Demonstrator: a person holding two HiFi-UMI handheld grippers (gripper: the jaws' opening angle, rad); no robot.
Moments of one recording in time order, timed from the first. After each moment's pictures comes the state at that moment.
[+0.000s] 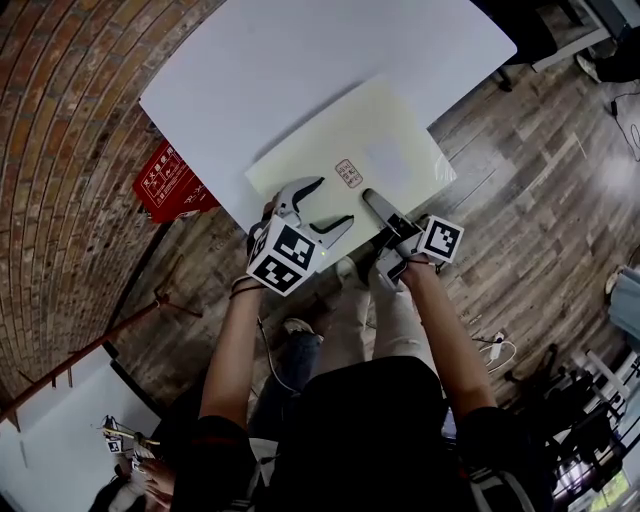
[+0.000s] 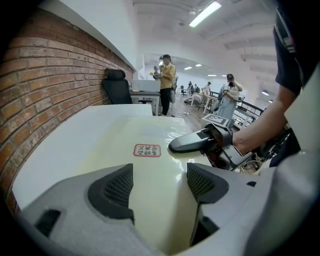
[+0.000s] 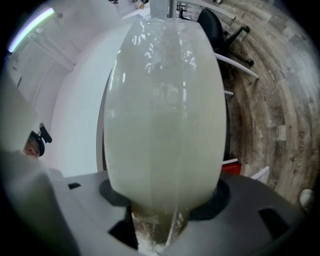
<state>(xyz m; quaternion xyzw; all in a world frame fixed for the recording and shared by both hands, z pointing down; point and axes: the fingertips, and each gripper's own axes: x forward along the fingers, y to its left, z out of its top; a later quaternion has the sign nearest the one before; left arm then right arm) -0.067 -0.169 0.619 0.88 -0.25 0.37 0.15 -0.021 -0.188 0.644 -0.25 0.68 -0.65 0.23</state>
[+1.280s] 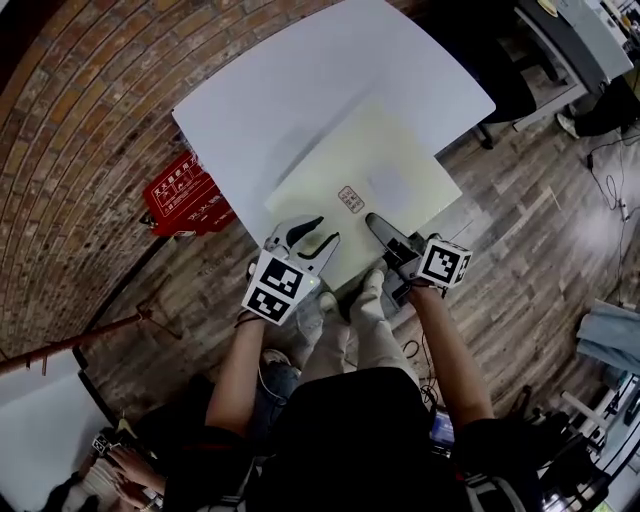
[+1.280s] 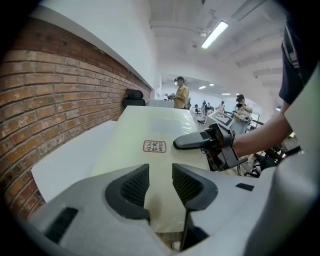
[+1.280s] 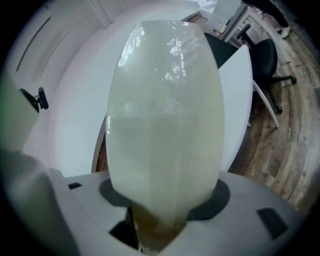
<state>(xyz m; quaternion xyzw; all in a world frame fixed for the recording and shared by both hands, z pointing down) -0.090 -0.145 0.525 0.89 -0.34 0.27 0.15 -0.013 -0.182 0.545 -0.28 0.79 -0.53 0.10</state>
